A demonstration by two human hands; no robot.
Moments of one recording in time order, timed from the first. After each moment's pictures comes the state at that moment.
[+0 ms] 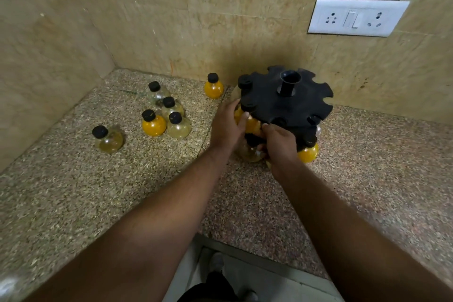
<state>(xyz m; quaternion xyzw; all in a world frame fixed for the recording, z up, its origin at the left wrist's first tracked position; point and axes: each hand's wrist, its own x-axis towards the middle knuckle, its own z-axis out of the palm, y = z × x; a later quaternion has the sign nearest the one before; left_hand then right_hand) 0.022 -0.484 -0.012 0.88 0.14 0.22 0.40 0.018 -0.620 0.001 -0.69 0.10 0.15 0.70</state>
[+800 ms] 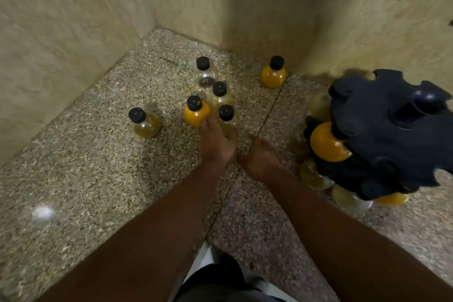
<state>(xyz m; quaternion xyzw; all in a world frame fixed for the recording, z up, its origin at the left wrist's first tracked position) 0.004 -0.318 -0.115 0.82 0.35 0.21 0.40 0.050 -0.442 -0.113 -0.91 -0.20 0.29 0.22</state>
